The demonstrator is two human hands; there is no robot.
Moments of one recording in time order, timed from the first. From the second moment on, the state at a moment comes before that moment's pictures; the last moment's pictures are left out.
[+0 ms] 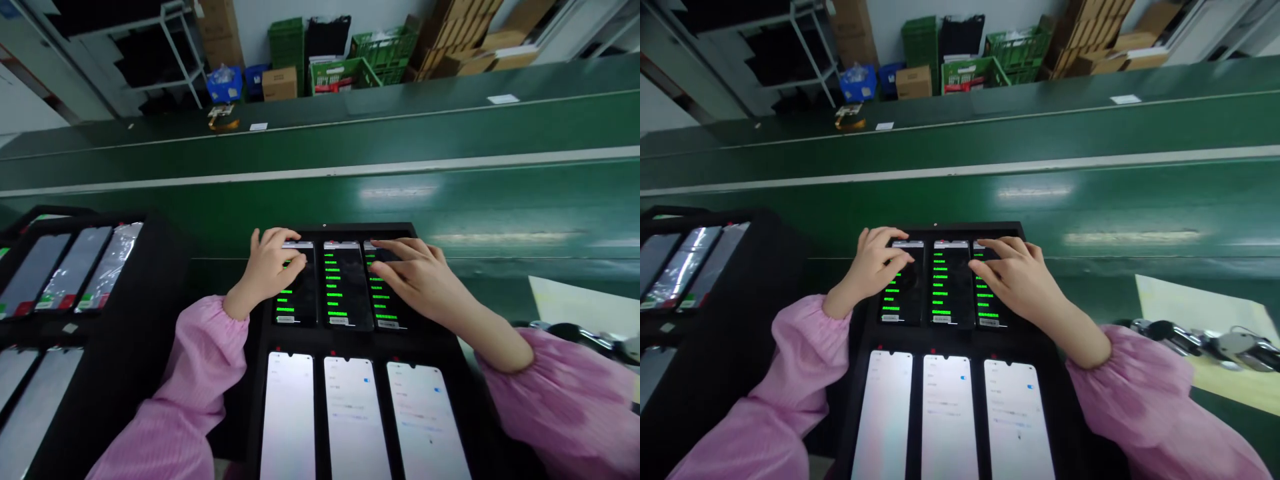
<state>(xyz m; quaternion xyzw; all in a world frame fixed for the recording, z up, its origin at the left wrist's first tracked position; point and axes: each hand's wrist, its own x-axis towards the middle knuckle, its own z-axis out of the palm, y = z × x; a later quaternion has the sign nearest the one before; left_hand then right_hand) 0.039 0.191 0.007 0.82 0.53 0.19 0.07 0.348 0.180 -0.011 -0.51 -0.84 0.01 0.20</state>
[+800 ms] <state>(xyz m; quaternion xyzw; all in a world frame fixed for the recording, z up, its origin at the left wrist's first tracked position) -0.007 0.175 -0.011 0.81 0.55 0.20 0.04 0.363 0.201 -0.026 -0.48 -0.85 -0.03 0.23</state>
